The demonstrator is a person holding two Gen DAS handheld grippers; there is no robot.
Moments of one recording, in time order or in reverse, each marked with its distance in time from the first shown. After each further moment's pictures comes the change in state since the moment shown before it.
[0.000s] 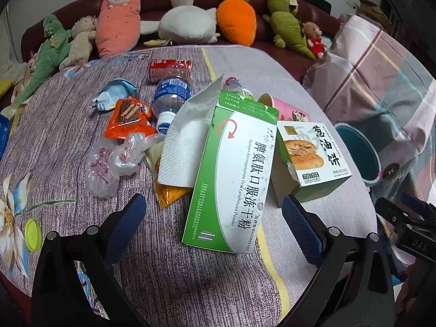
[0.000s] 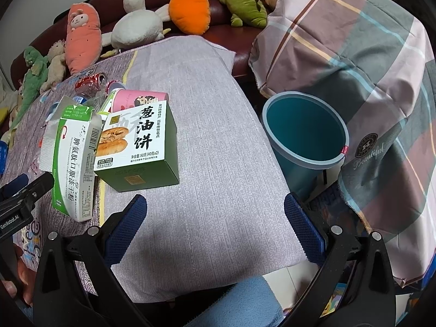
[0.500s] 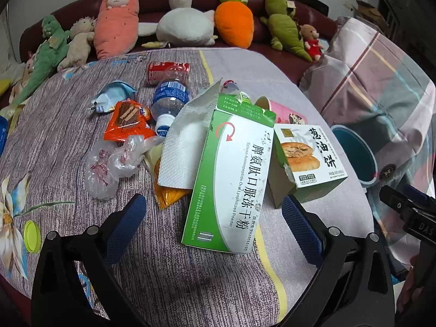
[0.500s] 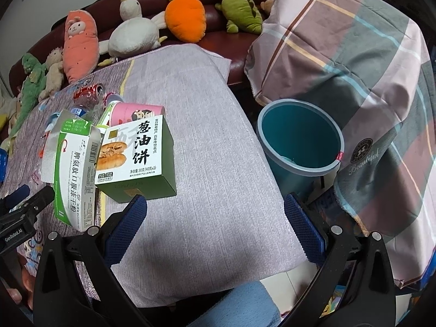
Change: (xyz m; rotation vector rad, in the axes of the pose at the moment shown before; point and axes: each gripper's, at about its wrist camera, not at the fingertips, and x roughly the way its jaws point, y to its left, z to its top) left arm -0.005 0.001 0.000 -0.004 -0.009 -0.018; right arm -0.009 -0.005 0.011 0.016 -0.028 -0.008
